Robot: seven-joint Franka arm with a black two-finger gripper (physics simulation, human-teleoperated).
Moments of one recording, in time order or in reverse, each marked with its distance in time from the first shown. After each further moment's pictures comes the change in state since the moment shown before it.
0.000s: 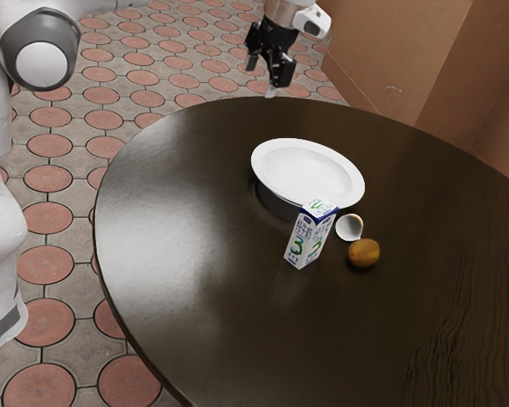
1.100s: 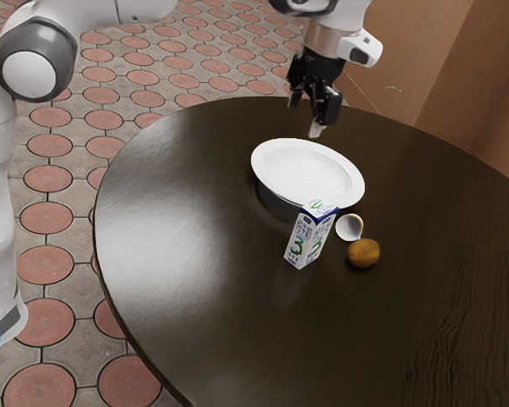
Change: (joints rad) arm -0.262 0.036 -0.025 0.083 -0.074 0.002 -0.170
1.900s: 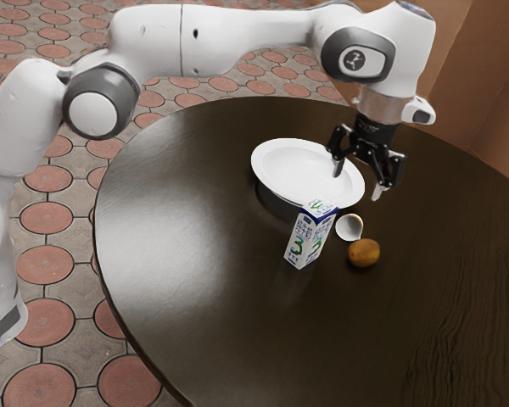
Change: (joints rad) arm -0.169 0.342 0.022 0.273 -0.056 0.077 -0.534
